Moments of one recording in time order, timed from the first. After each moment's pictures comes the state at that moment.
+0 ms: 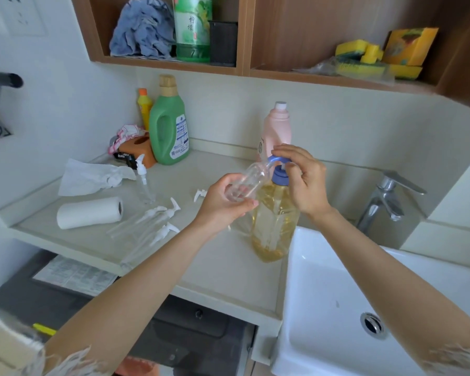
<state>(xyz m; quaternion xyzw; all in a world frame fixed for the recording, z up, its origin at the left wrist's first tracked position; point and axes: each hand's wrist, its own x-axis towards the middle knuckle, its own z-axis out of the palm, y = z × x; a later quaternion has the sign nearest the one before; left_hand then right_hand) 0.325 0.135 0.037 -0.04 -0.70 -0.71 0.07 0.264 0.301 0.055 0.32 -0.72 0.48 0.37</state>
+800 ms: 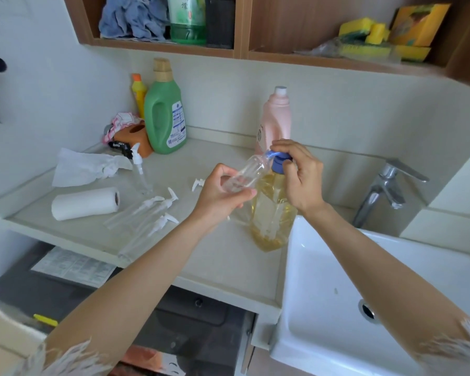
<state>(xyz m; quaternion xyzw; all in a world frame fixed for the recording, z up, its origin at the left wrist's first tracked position) 0.325 0.135 0.029 -0.02 -0.70 -0.71 0.09 0.268 0.295 0.041 0.29 -0.73 0.48 0.39</state>
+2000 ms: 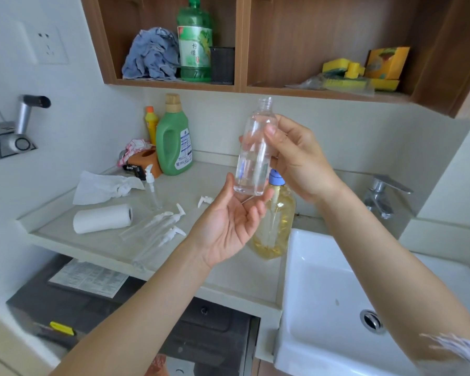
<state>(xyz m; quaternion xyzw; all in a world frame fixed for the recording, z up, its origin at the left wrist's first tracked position) 0.412 0.145 0.077 -0.15 -0.21 -0.93 -0.26 0.366 0.280 0.150 0.34 -0.58 0.74 0.01</state>
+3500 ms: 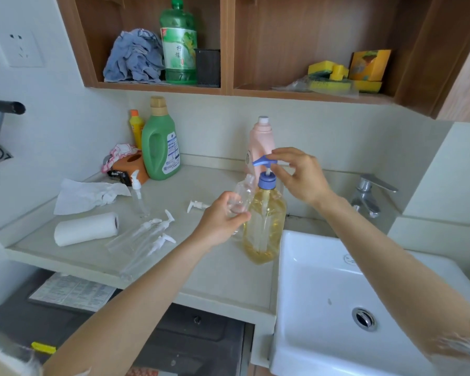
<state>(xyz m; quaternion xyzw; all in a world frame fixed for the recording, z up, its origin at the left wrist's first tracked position) 0.344 0.142 0.033 -0.06 -0.82 -0.57 0.07 0.281 0.335 0.090 0.27 -0.86 0.33 0.28</state>
